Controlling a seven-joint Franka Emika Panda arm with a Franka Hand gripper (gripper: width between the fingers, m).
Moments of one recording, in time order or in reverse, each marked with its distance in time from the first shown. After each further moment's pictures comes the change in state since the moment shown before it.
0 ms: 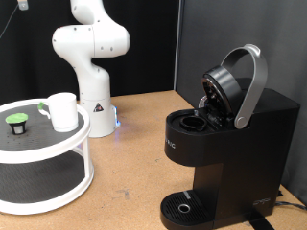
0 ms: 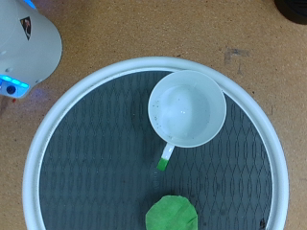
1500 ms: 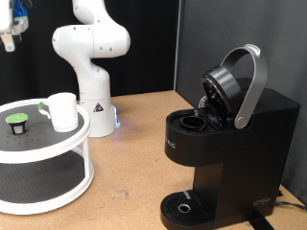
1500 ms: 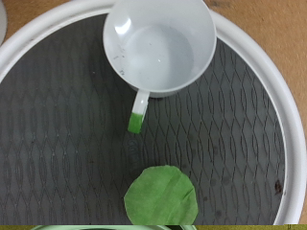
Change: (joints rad) arm -0.063 0.005 -0.091 -0.217 -0.065 0.285 0.115
